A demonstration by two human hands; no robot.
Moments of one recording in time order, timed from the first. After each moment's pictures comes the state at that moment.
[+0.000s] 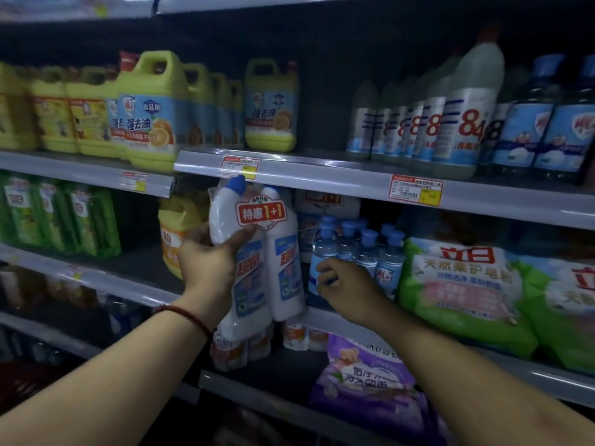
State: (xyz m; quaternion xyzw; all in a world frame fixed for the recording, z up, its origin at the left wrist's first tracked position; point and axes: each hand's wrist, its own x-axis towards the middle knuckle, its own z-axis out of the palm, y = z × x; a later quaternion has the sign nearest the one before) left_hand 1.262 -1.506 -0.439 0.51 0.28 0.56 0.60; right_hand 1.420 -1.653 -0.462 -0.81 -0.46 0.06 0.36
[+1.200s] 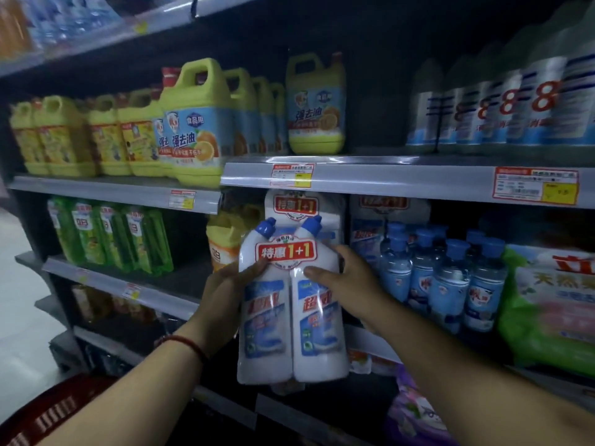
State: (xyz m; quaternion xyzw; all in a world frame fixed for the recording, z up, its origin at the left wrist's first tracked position) left_hand 1.230 -1.406 -0.475 0.57 0.21 0.35 0.71; right_hand 1.393 -1.527 -0.467 -0.65 -0.38 0.23 0.62
